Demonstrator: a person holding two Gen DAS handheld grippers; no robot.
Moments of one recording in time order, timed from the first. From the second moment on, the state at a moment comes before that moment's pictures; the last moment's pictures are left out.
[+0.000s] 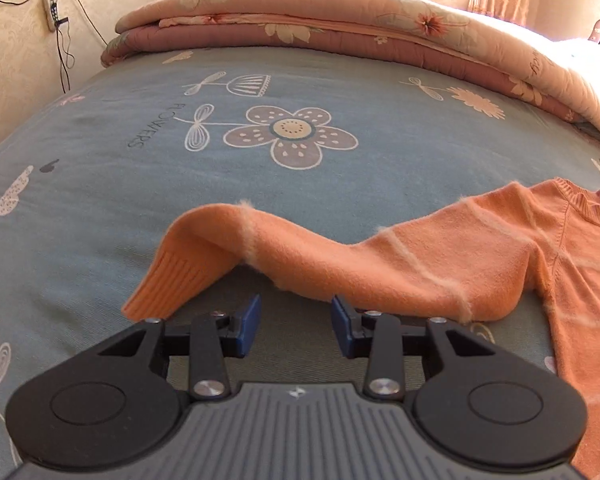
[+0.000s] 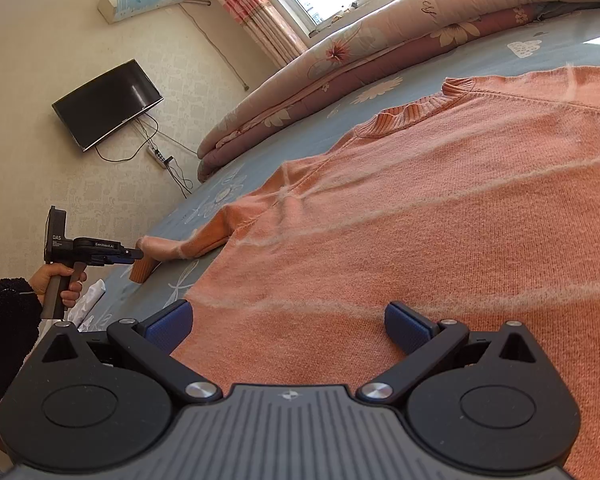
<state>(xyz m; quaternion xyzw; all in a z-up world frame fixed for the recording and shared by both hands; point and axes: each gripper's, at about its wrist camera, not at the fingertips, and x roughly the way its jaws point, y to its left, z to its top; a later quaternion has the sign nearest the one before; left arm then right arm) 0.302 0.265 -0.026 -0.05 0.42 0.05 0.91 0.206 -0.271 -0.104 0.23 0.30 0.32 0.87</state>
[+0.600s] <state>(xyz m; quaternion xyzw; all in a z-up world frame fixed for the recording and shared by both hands) 0.400 0.263 -0.039 -0.05 0.39 0.12 0.91 0.207 -0.274 -0.106 0.24 0.30 0.32 0.87</state>
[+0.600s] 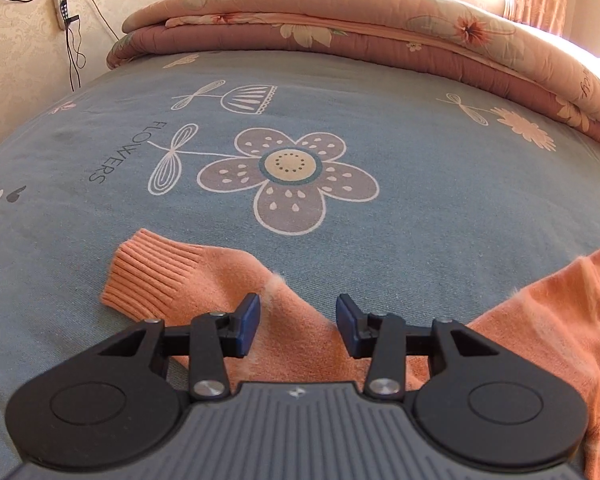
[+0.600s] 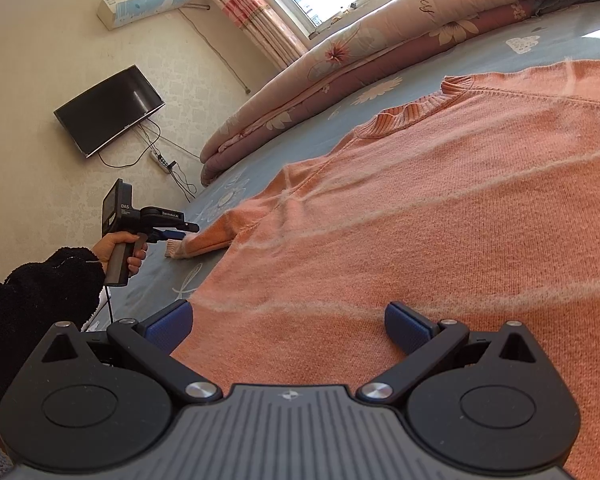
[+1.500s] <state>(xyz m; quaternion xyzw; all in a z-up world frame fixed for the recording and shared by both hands) 0.377 0.348 -0.087 -0.36 0.27 0.18 0.87 0.208 -0.274 -0.107 0.24 0.30 0.32 0.86</state>
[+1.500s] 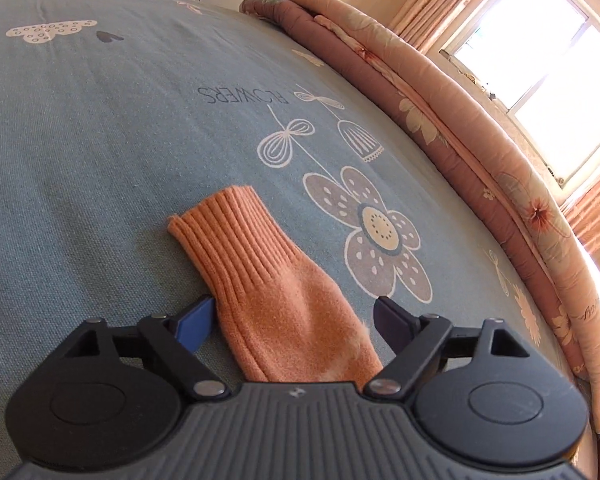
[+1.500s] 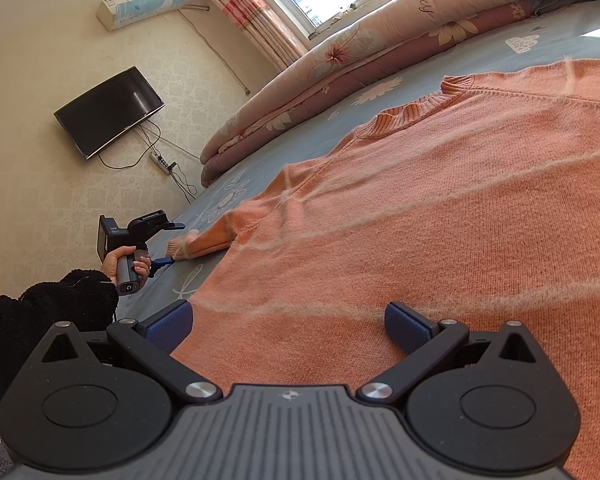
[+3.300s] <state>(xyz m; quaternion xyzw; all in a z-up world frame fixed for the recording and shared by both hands) 0.385 0.177 -0.006 -0.14 0.37 0.01 0.92 0.207 -0.273 -0.106 0.24 0.30 0.32 0.87</state>
